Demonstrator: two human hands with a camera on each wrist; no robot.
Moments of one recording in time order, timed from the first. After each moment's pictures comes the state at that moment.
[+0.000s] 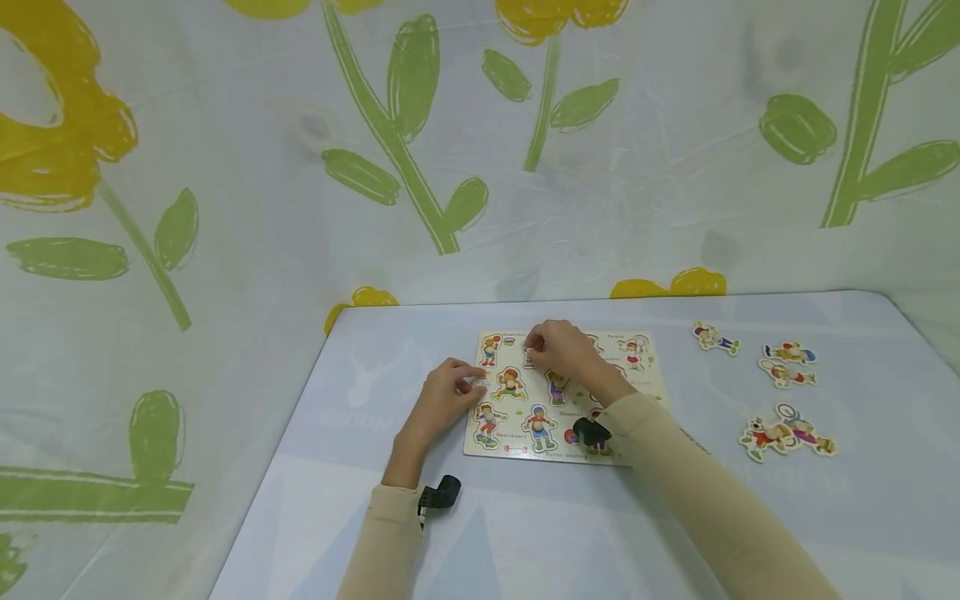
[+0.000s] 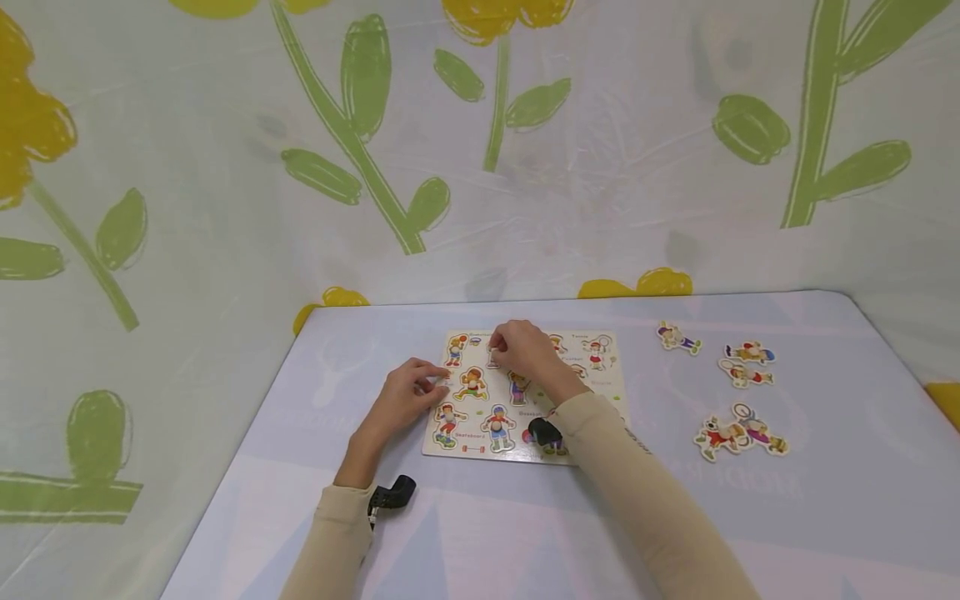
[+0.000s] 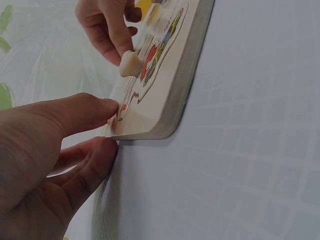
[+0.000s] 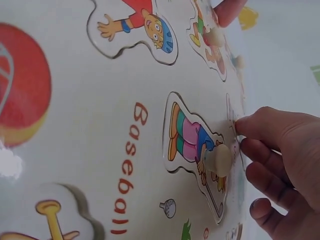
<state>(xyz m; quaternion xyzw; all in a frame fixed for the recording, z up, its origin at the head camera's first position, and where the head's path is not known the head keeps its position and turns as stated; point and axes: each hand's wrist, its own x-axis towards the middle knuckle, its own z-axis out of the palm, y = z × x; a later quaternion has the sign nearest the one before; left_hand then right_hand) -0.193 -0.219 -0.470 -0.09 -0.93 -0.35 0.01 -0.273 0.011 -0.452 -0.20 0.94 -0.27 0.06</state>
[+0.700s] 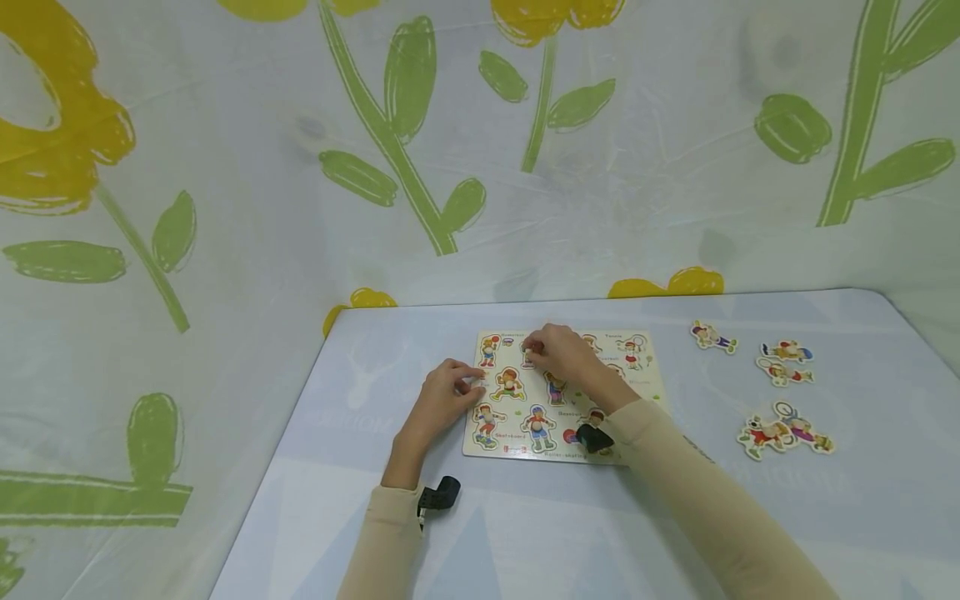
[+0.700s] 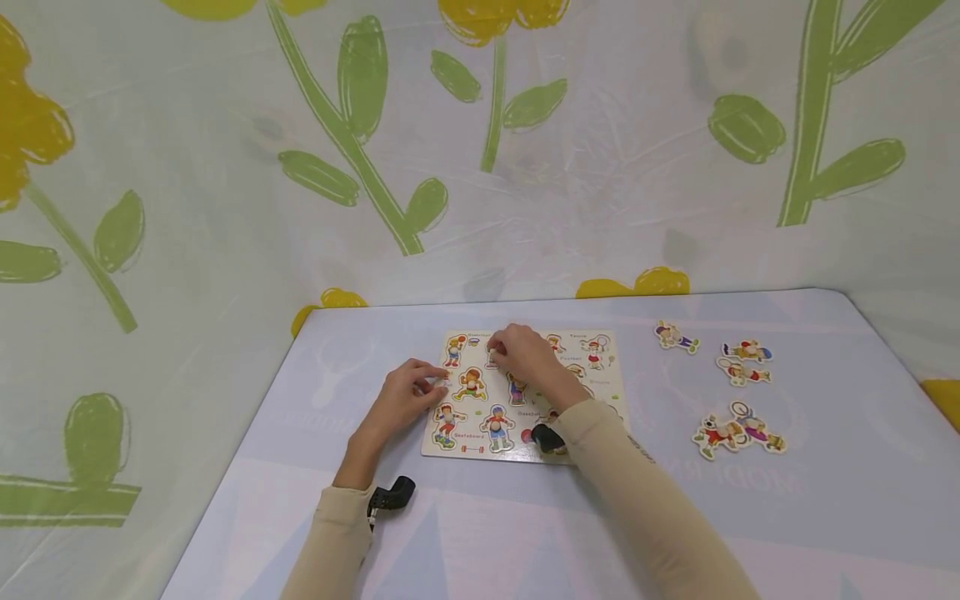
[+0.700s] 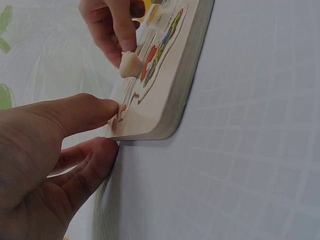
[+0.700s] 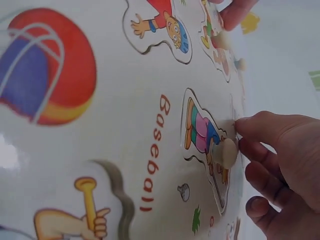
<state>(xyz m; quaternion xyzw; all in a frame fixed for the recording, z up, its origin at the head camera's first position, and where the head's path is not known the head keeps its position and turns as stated) -0.194 -0.218 -0.470 -0.08 -0.94 -0.34 0.01 -0.267 0.015 -0.459 -0.22 0.93 -0.28 0.05</state>
